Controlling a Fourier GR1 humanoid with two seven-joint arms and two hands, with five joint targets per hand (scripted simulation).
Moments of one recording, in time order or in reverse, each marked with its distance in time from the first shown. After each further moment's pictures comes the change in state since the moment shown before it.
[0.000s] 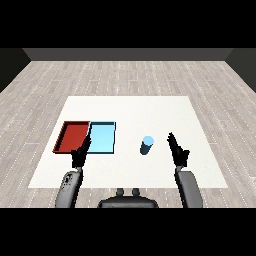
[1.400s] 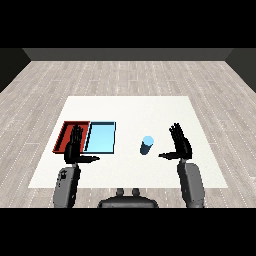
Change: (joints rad) left arm -0.066 -0.031 0.124 -0.061 0.117 -0.111 -0.404; right arm -0.131 0.002 -0.138 0.057 -0.220 0.231 -0.180
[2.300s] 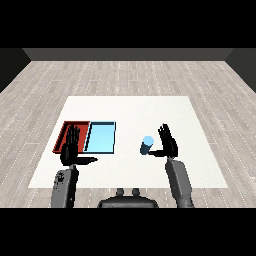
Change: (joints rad) left arm 0.033 -0.006 0.012 -0.088 0.021 0.000 0.046; right arm -0.056 0.111 0.067 0.127 -0.028 -0.082 -0.021
